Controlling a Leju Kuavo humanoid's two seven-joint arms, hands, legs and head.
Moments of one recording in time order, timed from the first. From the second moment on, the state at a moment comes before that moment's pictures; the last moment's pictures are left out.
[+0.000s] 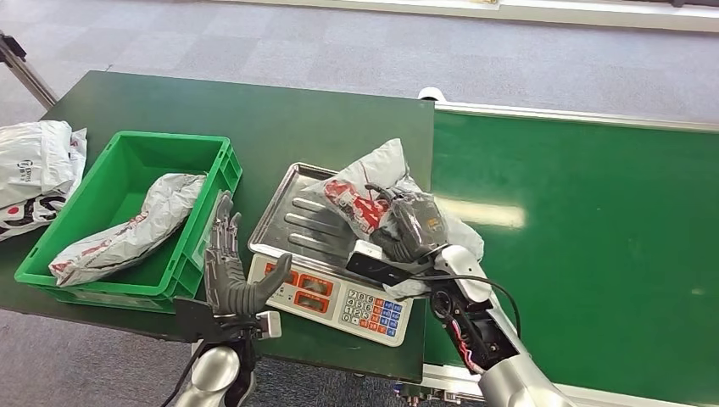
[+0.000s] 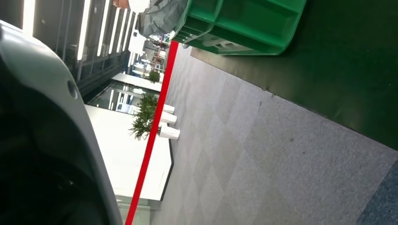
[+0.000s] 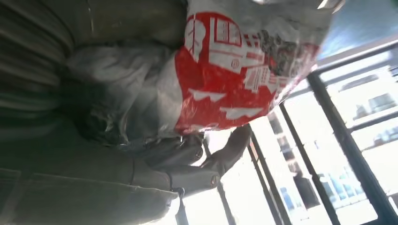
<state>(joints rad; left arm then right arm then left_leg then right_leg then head) -0.06 -0.14 -0.26 -1.47 -0.11 0.34 -0.61 -0.64 0.15 0.49 -0.75 0.86 -0.23 -0.42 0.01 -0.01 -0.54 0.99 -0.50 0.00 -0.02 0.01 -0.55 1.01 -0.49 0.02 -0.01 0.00</state>
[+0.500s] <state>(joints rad) -0.02 -0.14 -0.24 -1.52 -0.18 0.34 -0.61 -0.42 0.11 0.48 -1.13 0.34 0.02 -0.50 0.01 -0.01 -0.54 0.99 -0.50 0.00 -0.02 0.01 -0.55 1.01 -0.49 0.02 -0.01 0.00</state>
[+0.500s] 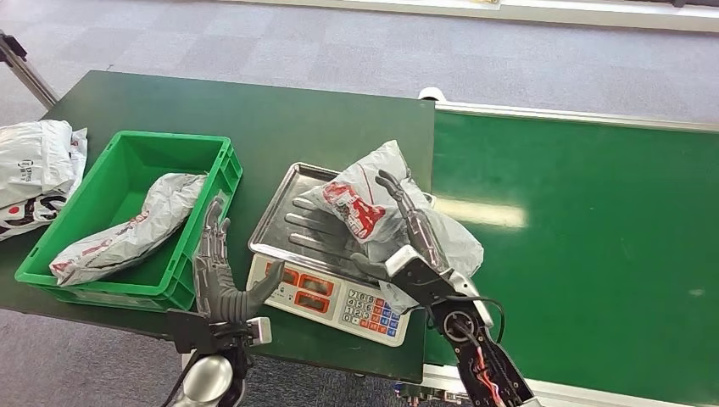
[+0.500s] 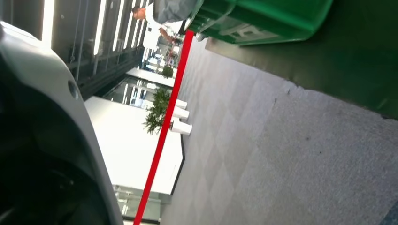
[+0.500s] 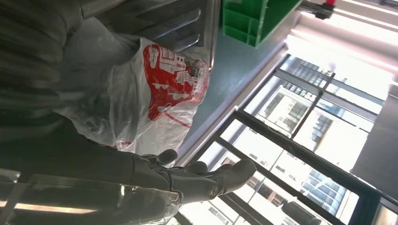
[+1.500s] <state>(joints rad) -0.44 -0.20 -0.39 -1.13 -0.54 0.11 -0.26 0.02 0.10 0.17 -1.60 0.24 -0.32 -0.60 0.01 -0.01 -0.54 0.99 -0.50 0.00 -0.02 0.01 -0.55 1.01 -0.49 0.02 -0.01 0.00</state>
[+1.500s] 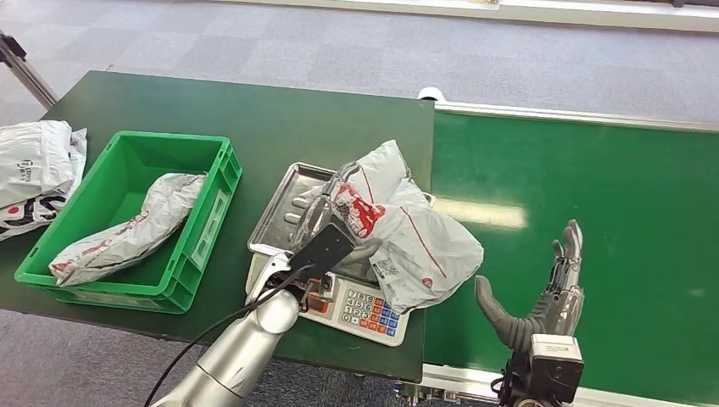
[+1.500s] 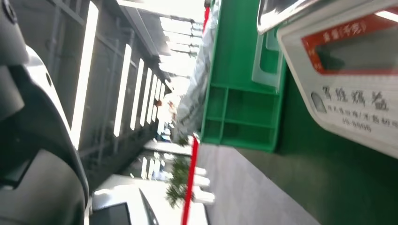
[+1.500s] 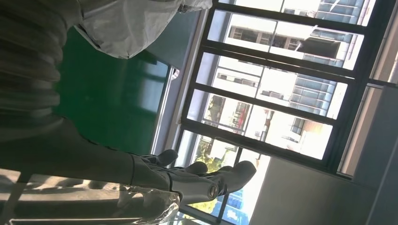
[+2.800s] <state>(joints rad) -0.56 -0.24 -0.42 -0.78 -0.51 0.13 -0.36 0.02 0.12 0.13 -1.59 0.21 -0.31 -0.60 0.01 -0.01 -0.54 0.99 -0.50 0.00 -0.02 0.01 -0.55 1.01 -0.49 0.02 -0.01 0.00</state>
